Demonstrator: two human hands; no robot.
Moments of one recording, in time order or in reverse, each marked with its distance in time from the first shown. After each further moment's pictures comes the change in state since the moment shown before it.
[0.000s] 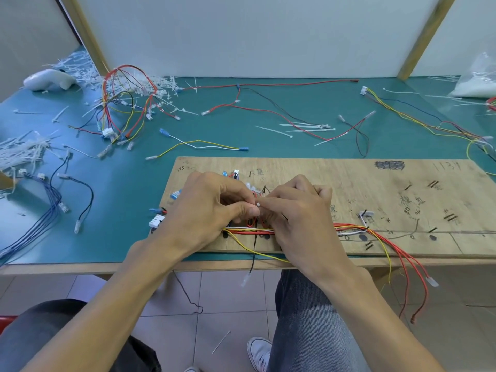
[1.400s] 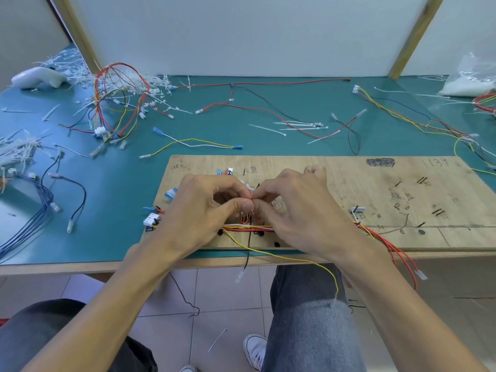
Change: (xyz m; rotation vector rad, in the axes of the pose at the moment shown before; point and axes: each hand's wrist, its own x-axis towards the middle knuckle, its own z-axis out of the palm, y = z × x) left_hand -0.005 -0.003 0.006 -0.009 0.088 0.103; right_hand 0.024 -0.001 -0.031 0.002 -0.244 0.017
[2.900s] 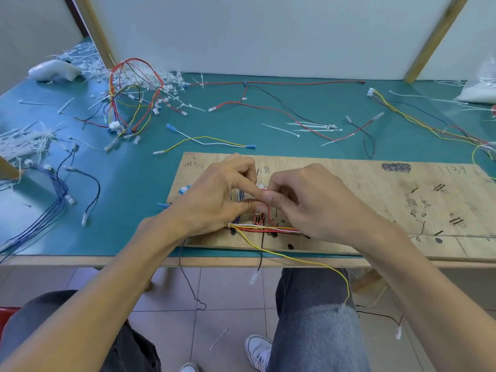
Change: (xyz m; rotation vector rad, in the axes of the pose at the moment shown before) left_hand 0.023 -0.003 -0.015 0.191 -0.177 0.165; right_hand 0.023 0.002 -0.009 0.021 -0.182 -0.047
